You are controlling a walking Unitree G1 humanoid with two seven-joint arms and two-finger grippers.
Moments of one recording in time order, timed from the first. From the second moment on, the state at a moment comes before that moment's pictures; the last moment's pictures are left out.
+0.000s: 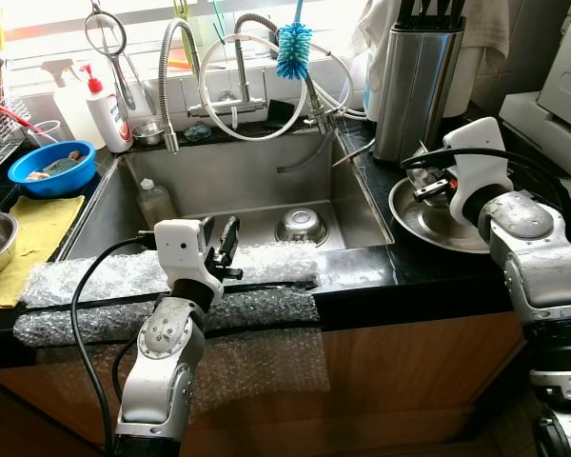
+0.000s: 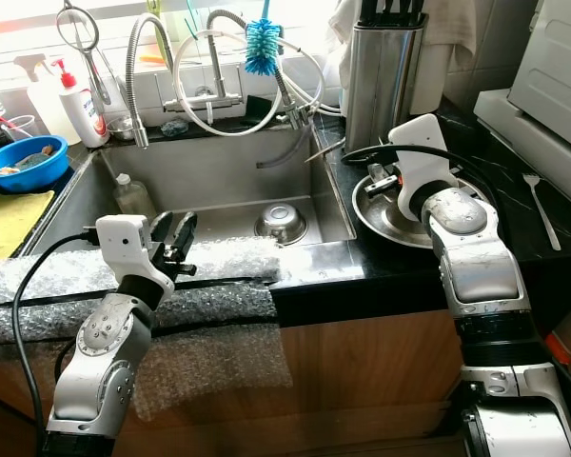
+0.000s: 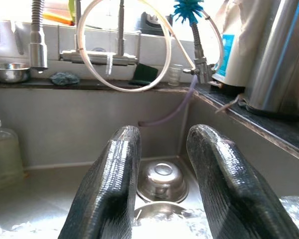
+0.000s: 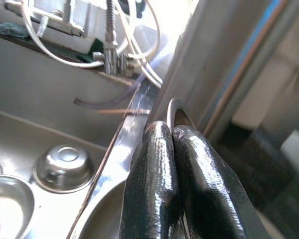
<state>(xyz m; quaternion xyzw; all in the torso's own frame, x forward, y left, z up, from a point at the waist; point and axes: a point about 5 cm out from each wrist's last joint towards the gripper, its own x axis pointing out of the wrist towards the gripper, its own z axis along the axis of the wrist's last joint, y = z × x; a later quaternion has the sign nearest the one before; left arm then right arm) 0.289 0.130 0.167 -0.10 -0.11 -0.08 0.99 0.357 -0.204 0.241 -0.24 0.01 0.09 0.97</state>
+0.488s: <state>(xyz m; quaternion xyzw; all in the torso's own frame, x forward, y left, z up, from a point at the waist) 0.297 0.143 0.170 -0.20 -0.11 -0.04 0.97 0.343 -0.144 0.243 -0.45 -0.13 0.23 0.85</state>
